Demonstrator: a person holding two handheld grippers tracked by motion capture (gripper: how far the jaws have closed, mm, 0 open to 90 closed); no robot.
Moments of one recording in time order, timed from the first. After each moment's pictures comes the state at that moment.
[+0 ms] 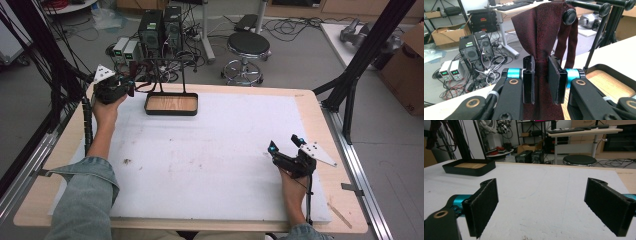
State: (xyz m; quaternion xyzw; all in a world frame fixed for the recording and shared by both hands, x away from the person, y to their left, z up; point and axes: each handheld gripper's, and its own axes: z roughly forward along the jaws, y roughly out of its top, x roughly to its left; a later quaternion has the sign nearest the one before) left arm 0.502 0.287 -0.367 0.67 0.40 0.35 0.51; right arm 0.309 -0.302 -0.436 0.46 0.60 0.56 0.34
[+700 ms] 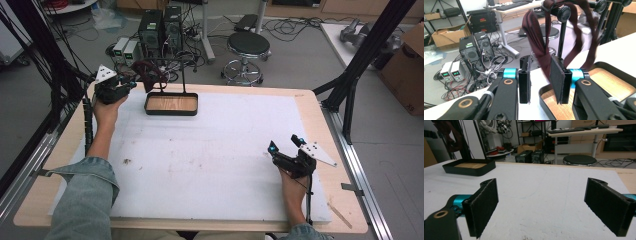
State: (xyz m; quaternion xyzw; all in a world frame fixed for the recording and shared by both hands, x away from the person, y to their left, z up) left arm 0.502 0.285 -0.366 0.68 0.40 0.35 0.50; right arm 0.309 -0.302 -0.436 0.46 0.60 0.56 0.34
